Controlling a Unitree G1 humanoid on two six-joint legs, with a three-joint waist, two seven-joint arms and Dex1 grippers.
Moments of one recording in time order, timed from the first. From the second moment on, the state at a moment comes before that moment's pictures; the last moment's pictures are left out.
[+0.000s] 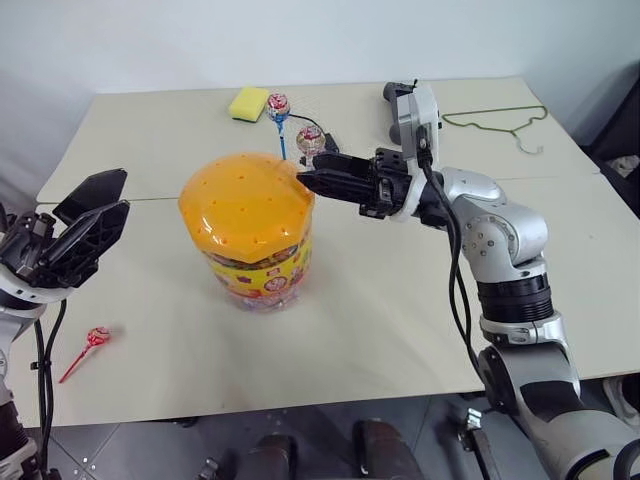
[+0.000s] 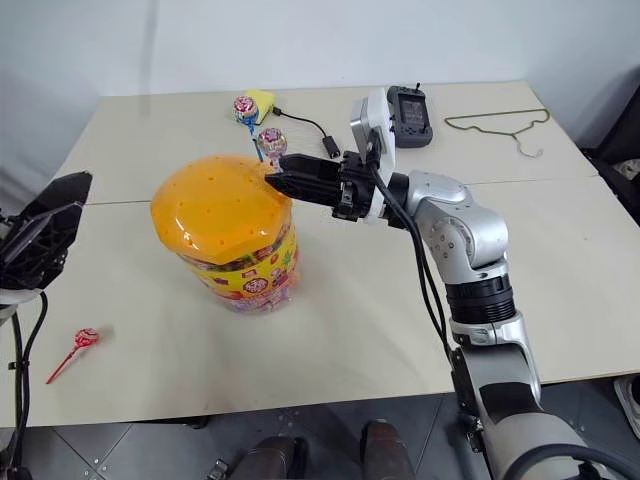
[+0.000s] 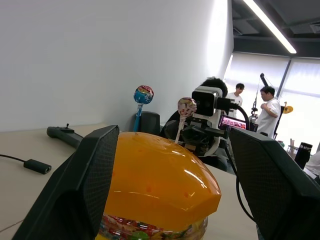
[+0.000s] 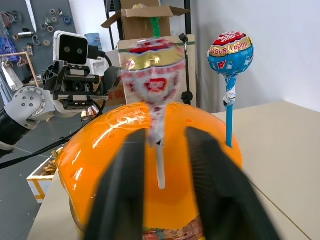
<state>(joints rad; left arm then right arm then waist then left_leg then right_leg) -0.23 0.75 0.69 -0.18 -1.23 0.65 -0.96 -0.94 -0.33 0.03 0.06 0.66 0.59 1.03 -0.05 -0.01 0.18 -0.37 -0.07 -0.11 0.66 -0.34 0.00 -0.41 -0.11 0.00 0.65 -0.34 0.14</state>
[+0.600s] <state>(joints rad) -0.09 0.88 0.61 -0.30 -1.15 0.64 -1.20 -0.91 -0.92 0.01 0.26 0.54 0.68 1.18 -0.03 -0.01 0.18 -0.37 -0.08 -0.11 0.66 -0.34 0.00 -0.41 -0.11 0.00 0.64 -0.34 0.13</state>
